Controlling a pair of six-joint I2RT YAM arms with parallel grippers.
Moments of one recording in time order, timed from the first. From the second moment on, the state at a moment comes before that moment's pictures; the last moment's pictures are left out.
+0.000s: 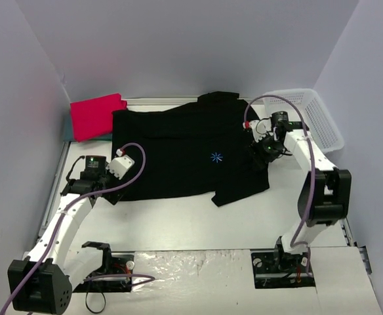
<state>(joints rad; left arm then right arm) -0.10 0.99 0.74 -0.66 -0.01 0.60 0.04 1.74 1.32 -0.87 -0.29 -0.59</state>
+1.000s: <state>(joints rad) -0.05 0.99 0.74 -0.66 -0.09 0.51 0.23 1.50 1.01 -1.00 -0.23 -1.08</state>
